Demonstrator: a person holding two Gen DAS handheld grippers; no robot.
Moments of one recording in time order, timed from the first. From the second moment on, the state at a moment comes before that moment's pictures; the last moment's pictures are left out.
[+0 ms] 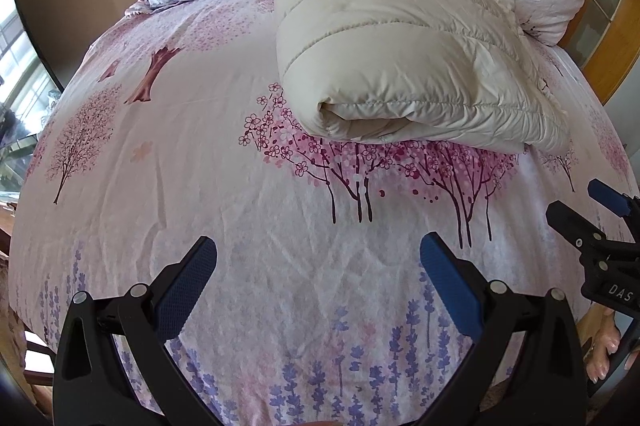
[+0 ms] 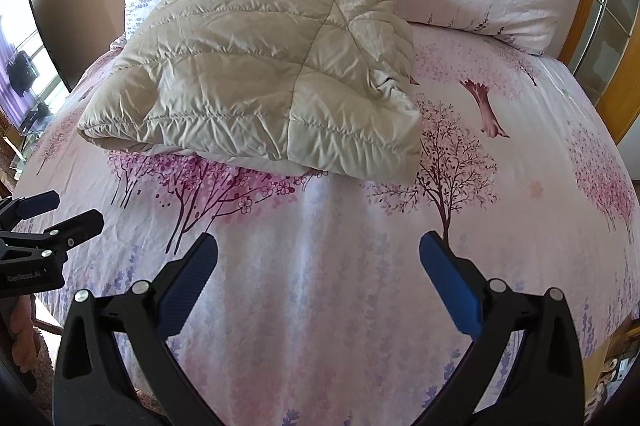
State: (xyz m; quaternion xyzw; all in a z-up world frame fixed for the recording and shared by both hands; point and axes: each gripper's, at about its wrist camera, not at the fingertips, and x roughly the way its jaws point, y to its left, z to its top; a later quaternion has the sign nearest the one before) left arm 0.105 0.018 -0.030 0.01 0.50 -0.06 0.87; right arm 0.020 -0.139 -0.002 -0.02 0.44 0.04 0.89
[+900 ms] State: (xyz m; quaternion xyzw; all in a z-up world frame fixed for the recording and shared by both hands) left arm 0.109 0.017 -0.031 0.00 0.50 -0.06 0.86; right arm 0.026 -0.136 -0.007 -0.02 0.45 0.04 0.89
